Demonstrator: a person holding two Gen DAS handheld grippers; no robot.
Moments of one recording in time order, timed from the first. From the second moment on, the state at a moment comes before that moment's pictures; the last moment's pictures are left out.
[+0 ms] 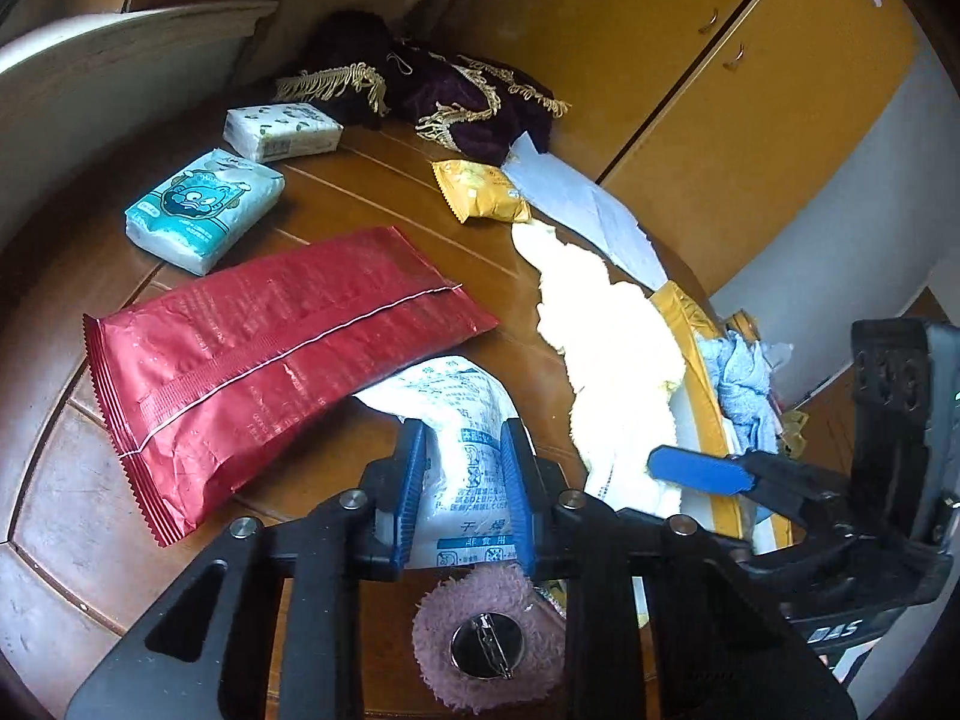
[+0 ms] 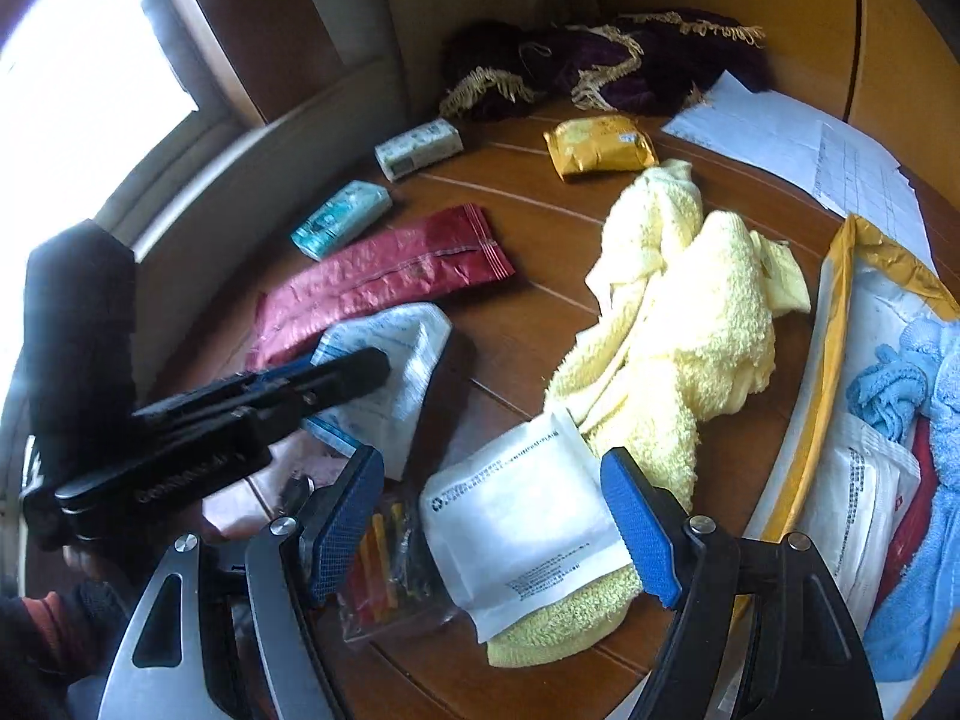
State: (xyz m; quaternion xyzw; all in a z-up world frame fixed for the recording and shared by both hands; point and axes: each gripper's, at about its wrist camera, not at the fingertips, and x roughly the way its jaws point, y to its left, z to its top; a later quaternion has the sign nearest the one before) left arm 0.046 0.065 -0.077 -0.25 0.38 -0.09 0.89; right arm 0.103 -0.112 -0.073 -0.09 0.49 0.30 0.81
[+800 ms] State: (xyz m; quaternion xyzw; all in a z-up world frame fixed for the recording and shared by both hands) left arm 0.039 0.074 -0.069 -0.28 0.35 -0.09 0.89; right arm 0.080 -0.134 -0.083 -0.11 0.45 0.24 0.85
